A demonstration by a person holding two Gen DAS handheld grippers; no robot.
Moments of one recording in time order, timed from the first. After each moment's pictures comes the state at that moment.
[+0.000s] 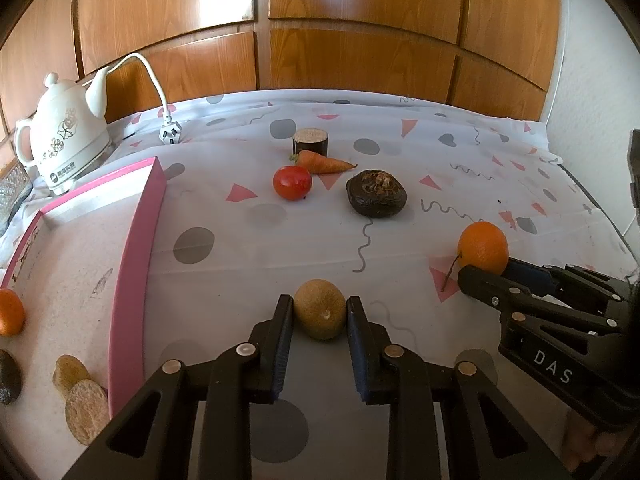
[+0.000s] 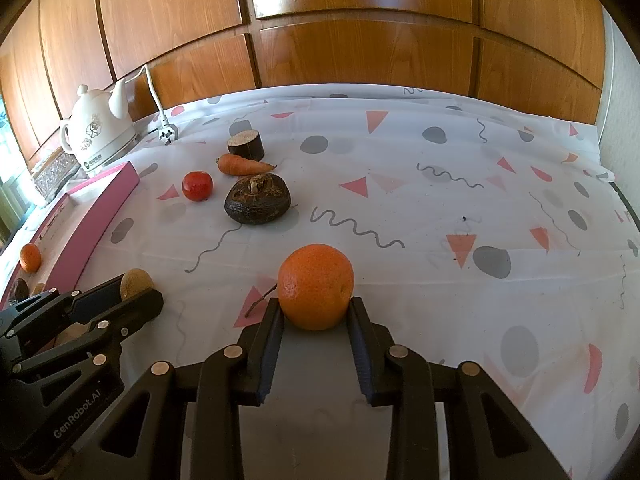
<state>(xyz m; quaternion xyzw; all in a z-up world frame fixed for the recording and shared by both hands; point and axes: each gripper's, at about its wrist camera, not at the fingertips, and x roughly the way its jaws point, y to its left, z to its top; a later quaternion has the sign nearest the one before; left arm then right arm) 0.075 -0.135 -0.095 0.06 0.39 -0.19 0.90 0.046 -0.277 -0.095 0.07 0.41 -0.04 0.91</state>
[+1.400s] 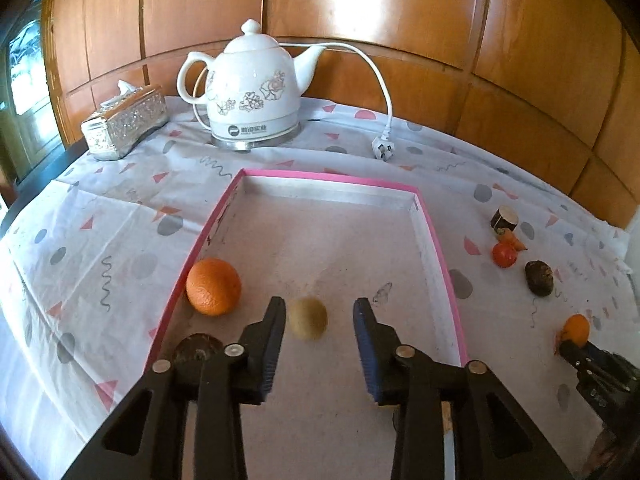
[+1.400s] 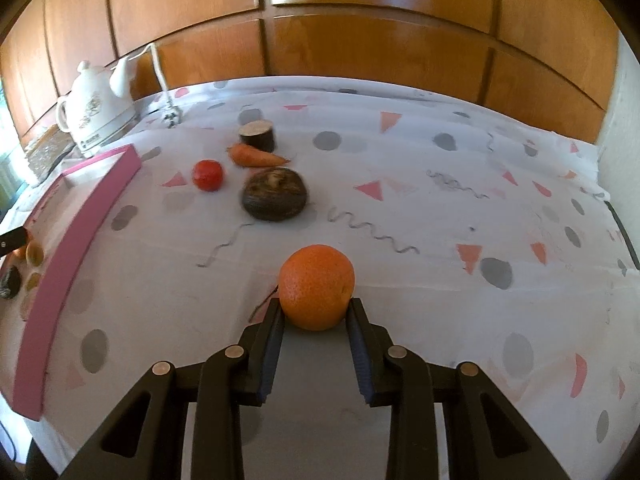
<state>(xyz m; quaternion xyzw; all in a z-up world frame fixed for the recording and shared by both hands) 0.087 0.035 -0.047 -0.04 0.40 -0.01 0.92 0.056 -0.255 -0.086 0.03 0.43 -0.04 0.90</state>
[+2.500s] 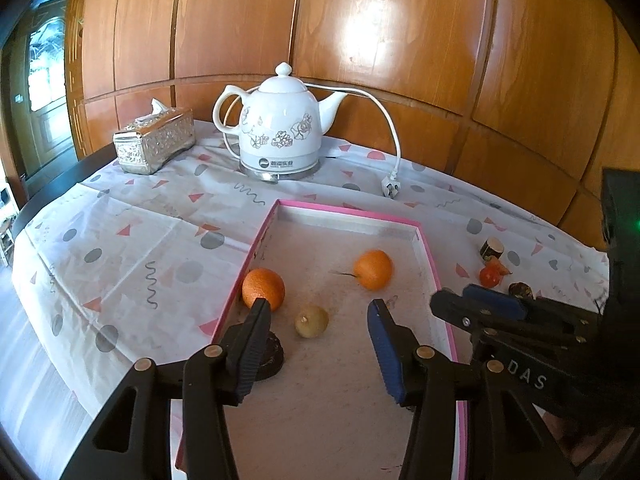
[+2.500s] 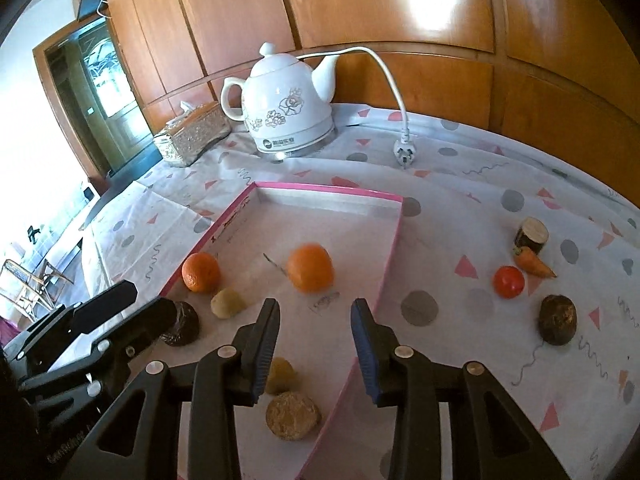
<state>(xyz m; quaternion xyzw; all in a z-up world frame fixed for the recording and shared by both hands) 0.045 0.067 -0.015 -0.07 0.35 0.00 0.93 0.107 -0.086 -0.032 0.02 0.42 0.19 0.89</state>
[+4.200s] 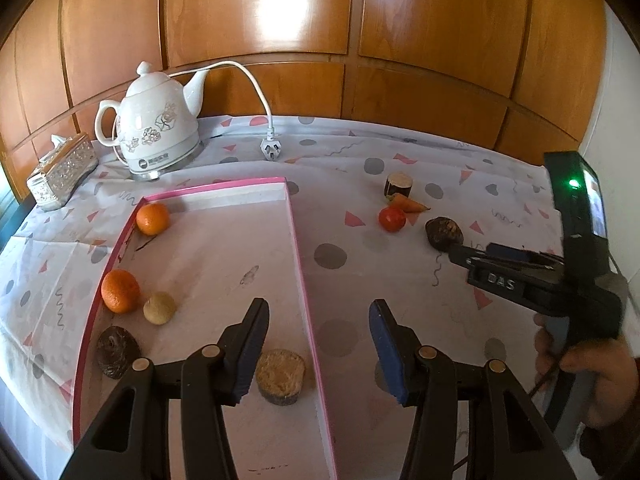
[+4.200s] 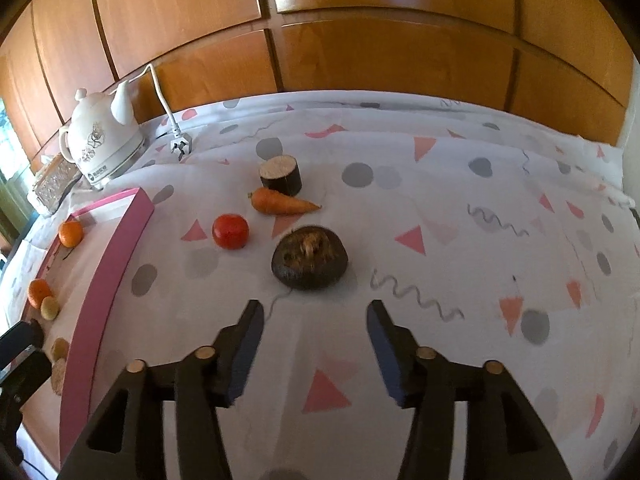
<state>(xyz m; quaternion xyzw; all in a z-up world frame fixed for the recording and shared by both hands) 0.054 -0.048 -0.030 0.02 0.39 -0.12 0.91 0.108 -0.254 -0.075 0.07 0.43 -0.02 0.90</state>
